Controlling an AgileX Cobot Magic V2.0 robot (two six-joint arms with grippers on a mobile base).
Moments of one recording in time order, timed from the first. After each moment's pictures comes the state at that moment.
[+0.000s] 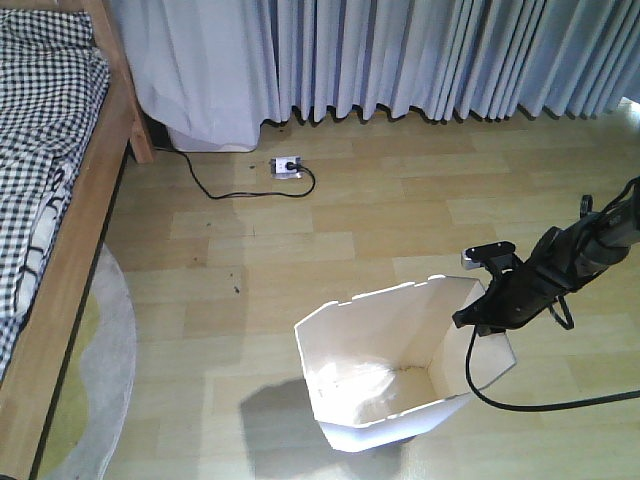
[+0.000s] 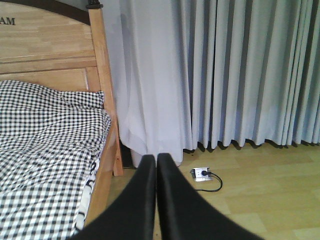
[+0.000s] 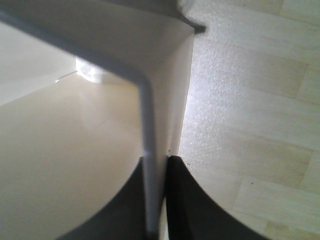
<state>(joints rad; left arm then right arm) 0.05 -0.02 0.03 0.04 0.12 -0.05 -0.07 2.49 -1.20 0.55 0.31 -0.83</state>
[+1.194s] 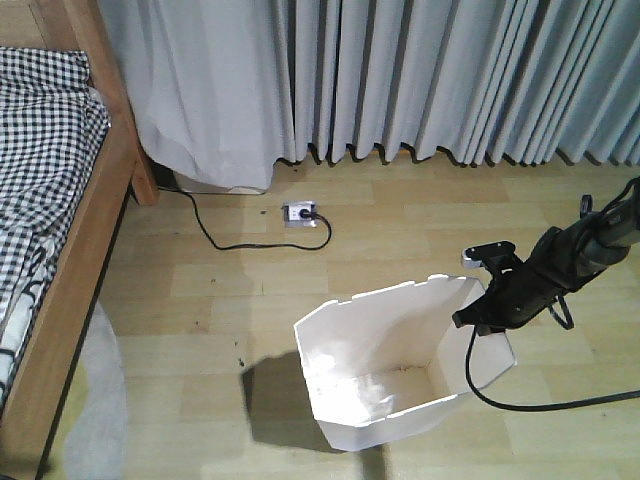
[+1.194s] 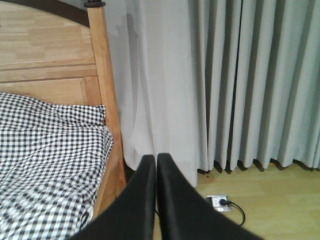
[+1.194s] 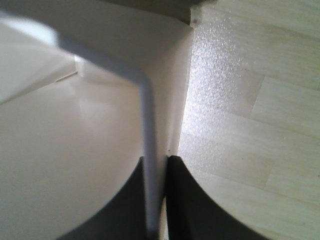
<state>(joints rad) 0.05 -0.02 0.03 0.04 0.12 -0.05 -0.07 2.49 -1.20 0.55 0.31 -0.83</state>
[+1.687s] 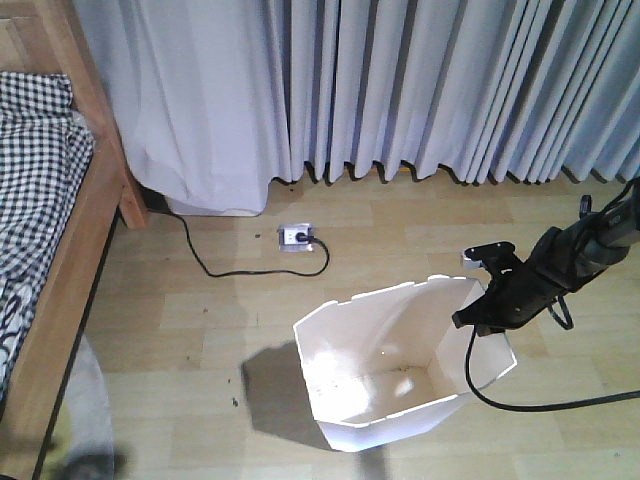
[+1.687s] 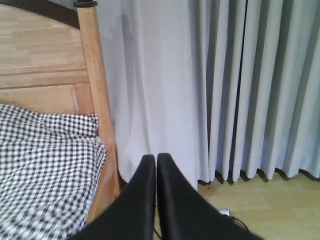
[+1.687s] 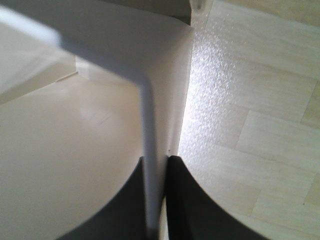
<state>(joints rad) 0.05 -0.02 0.03 0.04 0.12 -0.05 -0.07 2.49 -1.20 0.55 0.31 -0.83</state>
